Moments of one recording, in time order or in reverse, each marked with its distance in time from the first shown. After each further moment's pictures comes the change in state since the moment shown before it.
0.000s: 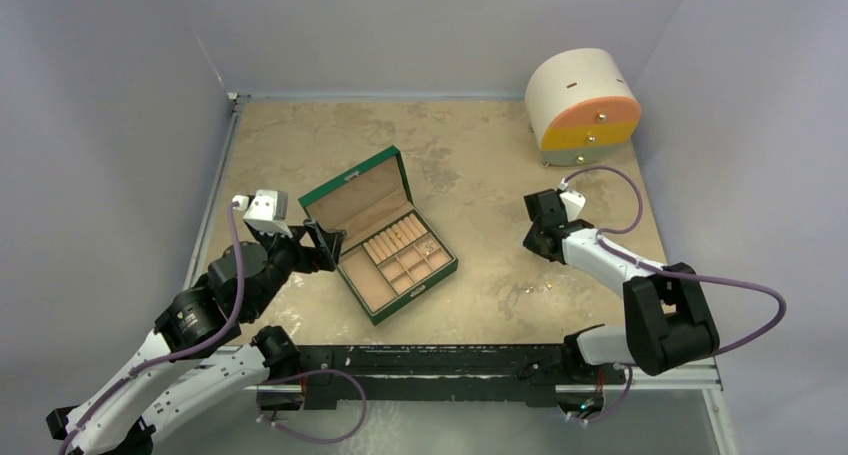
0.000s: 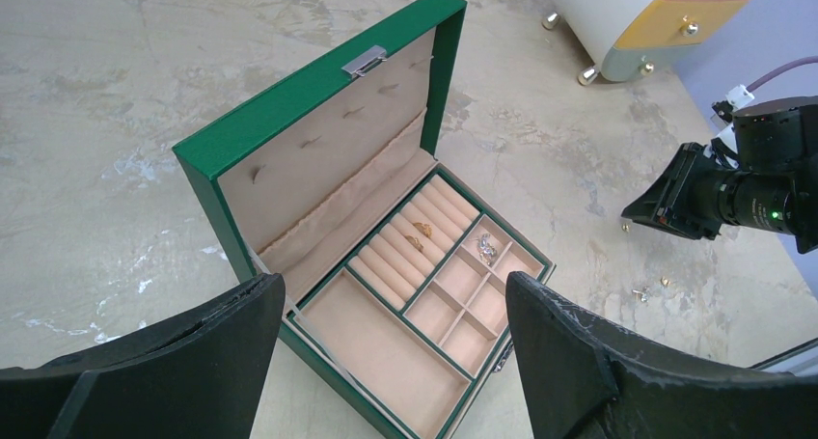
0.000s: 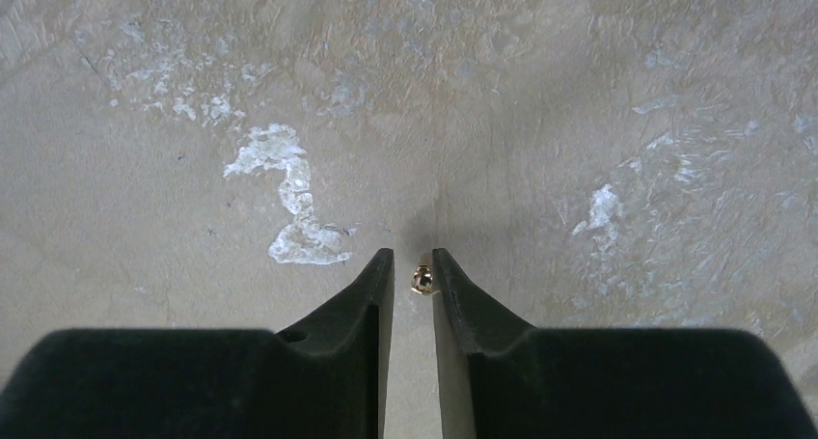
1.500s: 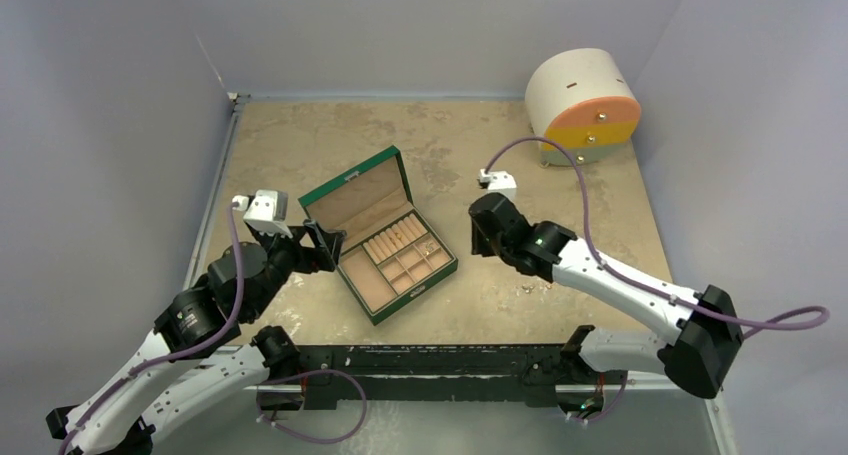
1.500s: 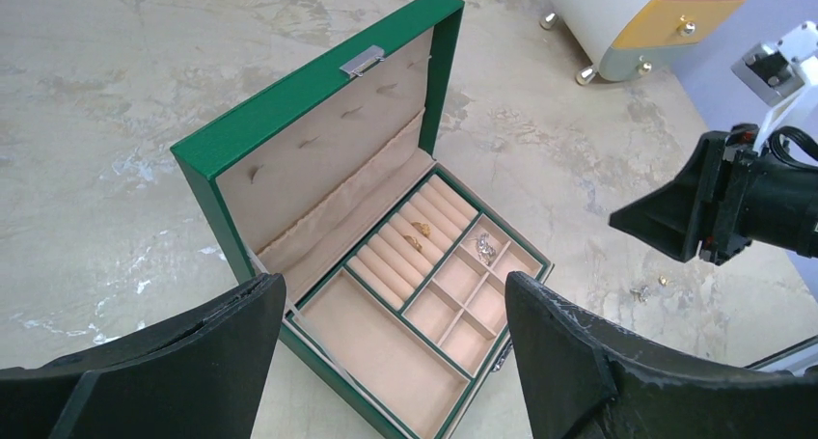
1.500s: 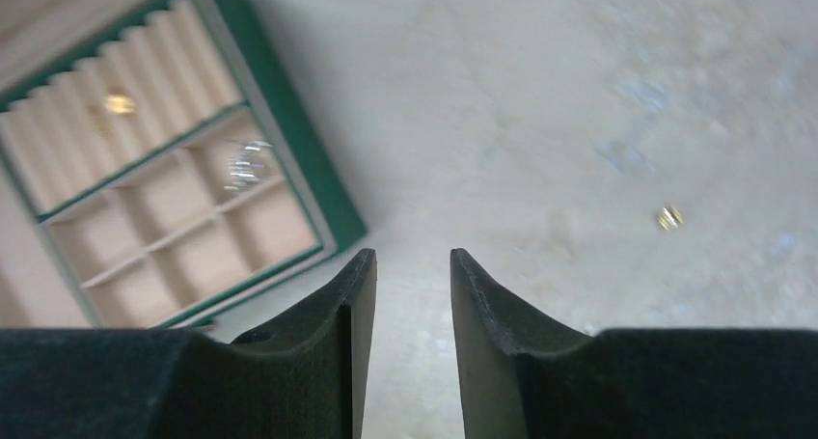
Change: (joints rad) left arm -0.006 -0.003 0.000 0.000 0.000 0.000; right arm 0.561 -0.127 0.302 -0.195 0.032 -0.203
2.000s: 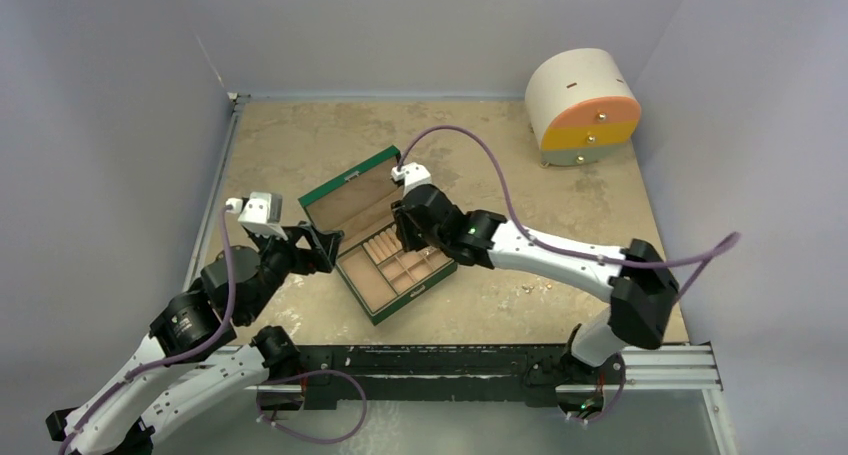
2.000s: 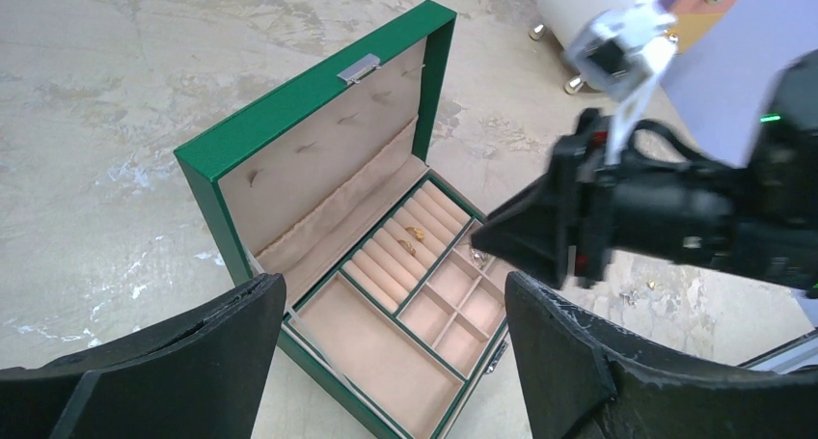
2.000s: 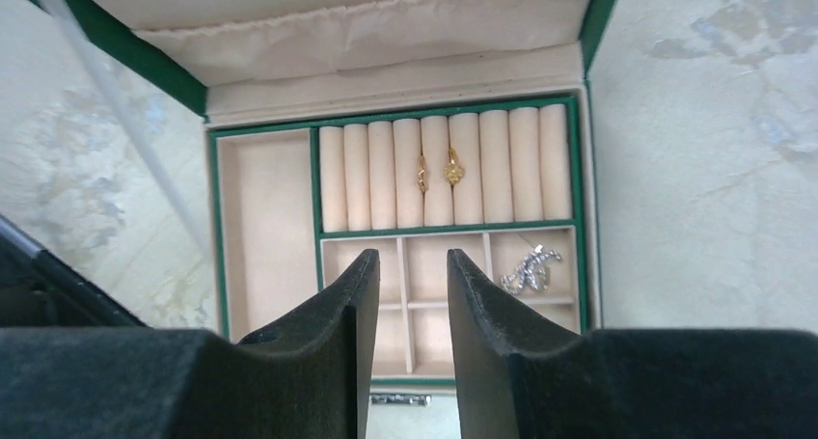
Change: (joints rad) left arm -0.006 -0.029 0.000 0.002 -0.001 0.000; right arm 0.157 0.377 0.259 0.229 -0.153 -0.139
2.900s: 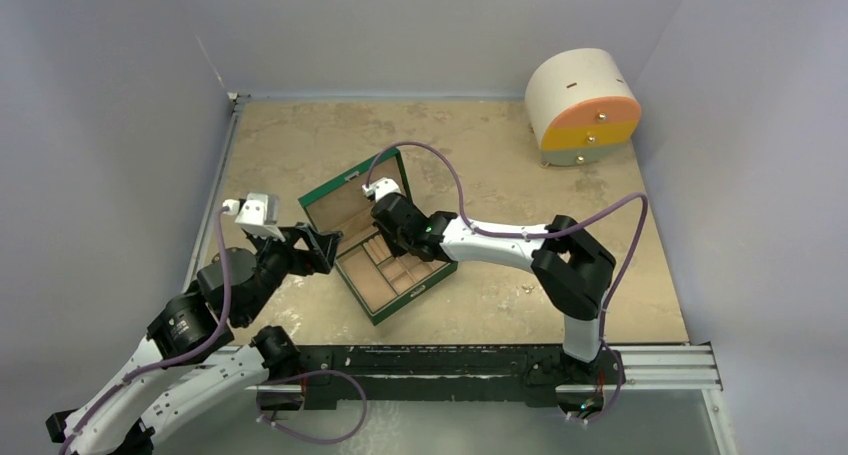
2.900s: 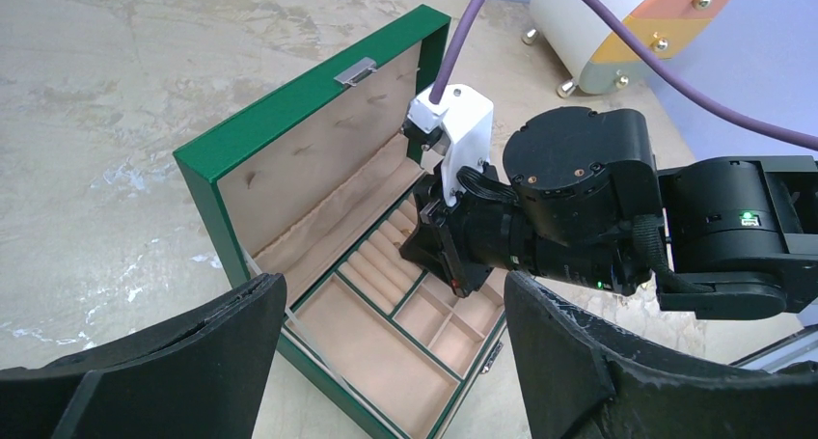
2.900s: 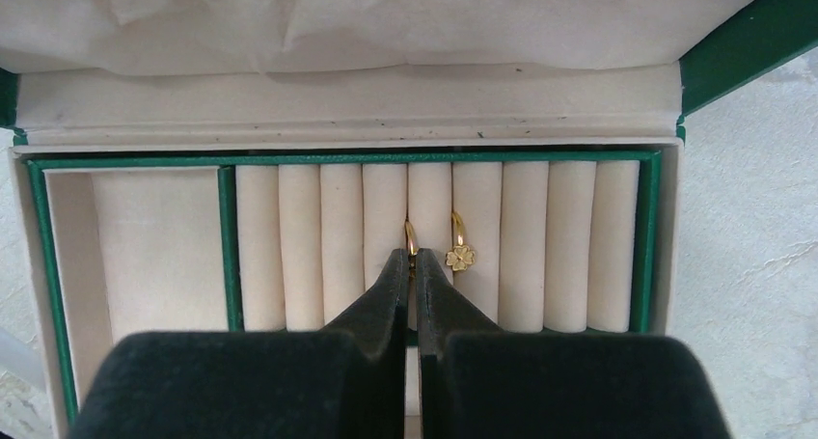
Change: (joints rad) left arm 0.000 -0.015 0.000 0.001 0.007 0.000; right arm 0.001 0.276 0.095 0.049 0.021 -0.105
